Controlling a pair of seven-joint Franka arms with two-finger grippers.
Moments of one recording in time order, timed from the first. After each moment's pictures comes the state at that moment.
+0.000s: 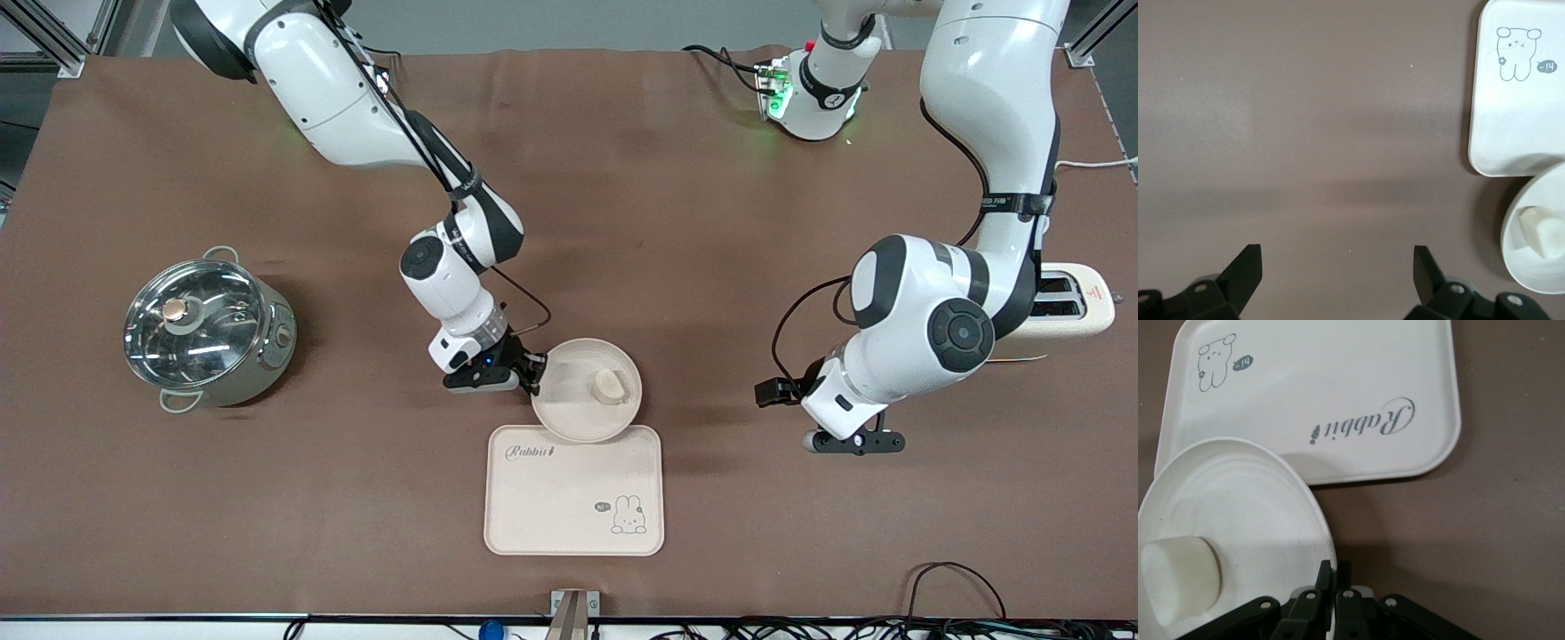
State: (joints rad) left arm -0.16 0.56 -0.11 -1.52 -0.10 2.10 -0.20; right arm 0.51 0.73 0.13 -1.81 0.26 3.02 0.40
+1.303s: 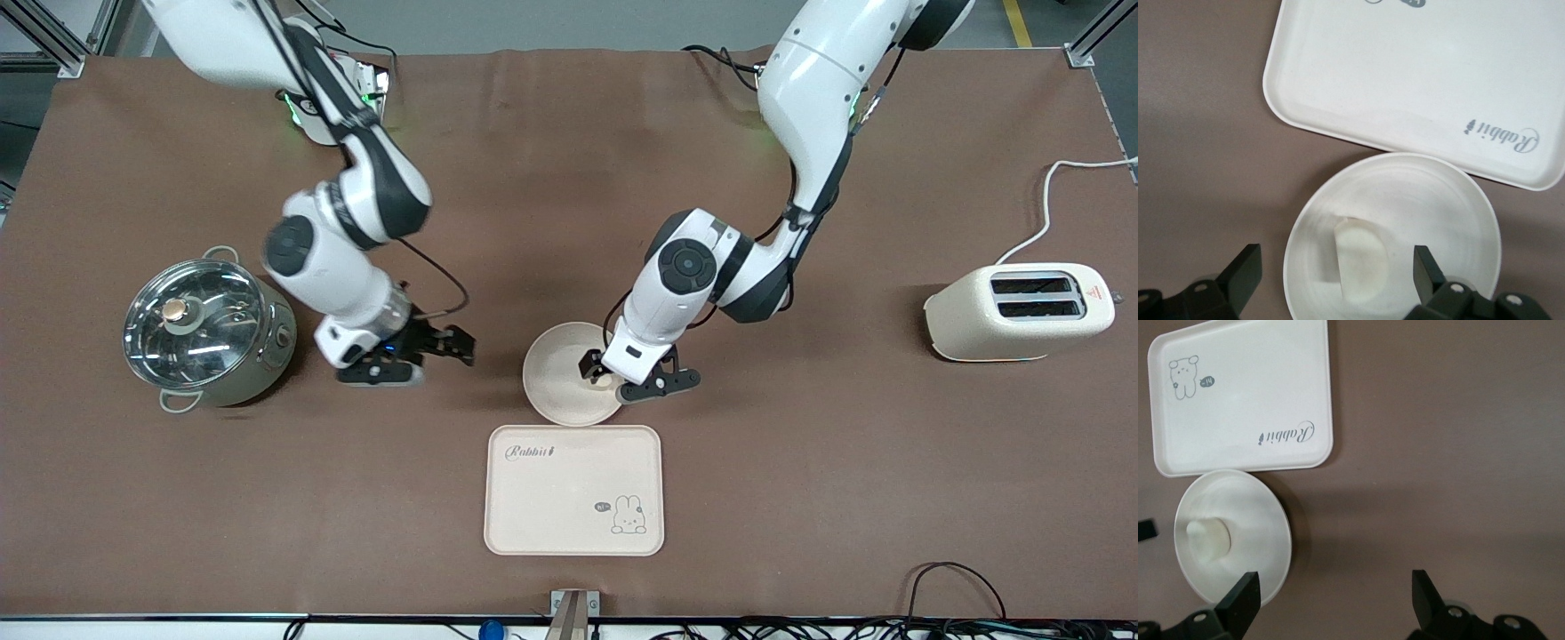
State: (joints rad) left arm -0.53 0.73 -0.12 -1.54 -0.01 2.48 -0.85; right arm 0.26 0.32 0.13 -1.87 0.26 2.37 0.25
